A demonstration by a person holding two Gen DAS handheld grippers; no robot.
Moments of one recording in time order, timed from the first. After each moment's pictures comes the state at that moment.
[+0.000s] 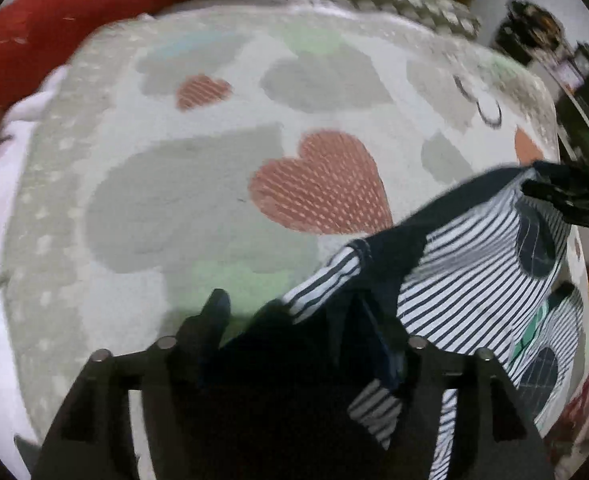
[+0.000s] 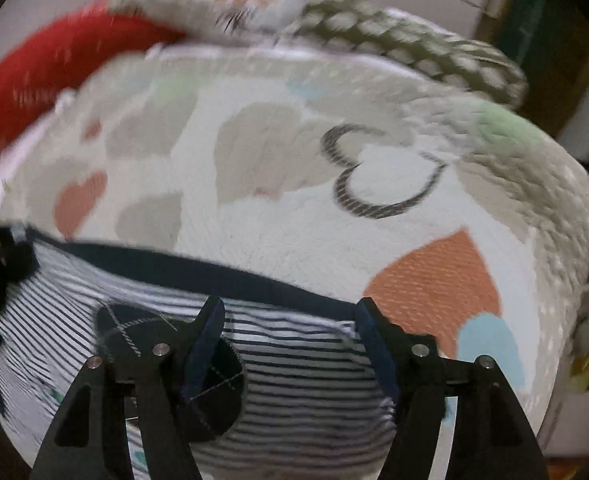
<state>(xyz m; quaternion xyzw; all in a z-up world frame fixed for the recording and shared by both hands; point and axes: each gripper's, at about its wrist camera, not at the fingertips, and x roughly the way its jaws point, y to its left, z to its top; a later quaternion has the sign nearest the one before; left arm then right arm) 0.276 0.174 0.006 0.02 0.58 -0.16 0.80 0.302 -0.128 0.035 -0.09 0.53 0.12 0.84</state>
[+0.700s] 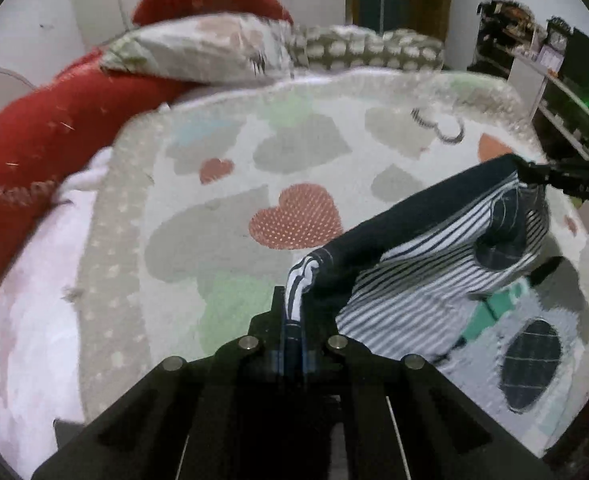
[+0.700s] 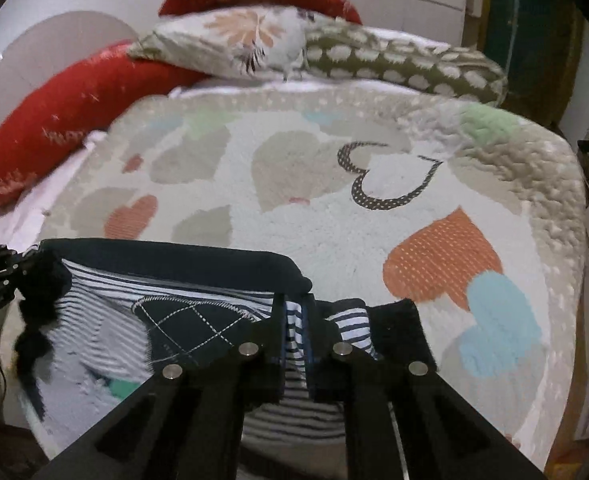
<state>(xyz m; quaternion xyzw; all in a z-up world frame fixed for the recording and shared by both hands) 0.192 0.158 0.089 0.09 0.45 -0.13 0.88 0.229 -0.148 0.079 0.00 0.46 0.13 0.88</state>
